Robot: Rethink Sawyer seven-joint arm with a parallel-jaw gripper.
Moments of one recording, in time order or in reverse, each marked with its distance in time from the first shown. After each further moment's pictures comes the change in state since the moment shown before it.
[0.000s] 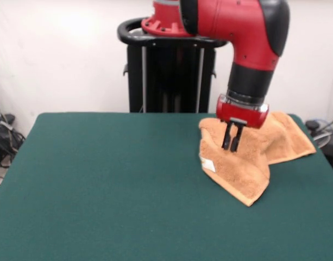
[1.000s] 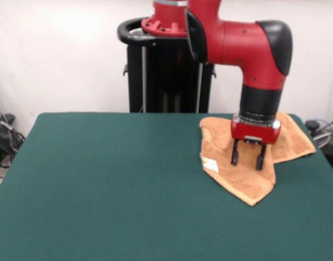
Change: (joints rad) arm -0.027 0.078 0.107 0.008 -0.014 -0.170 0.000
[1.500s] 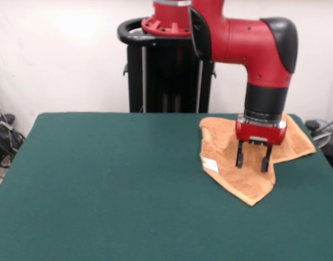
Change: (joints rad) arm 0.011 0.005 0.000 -0.016 0.015 -0.021 0.000
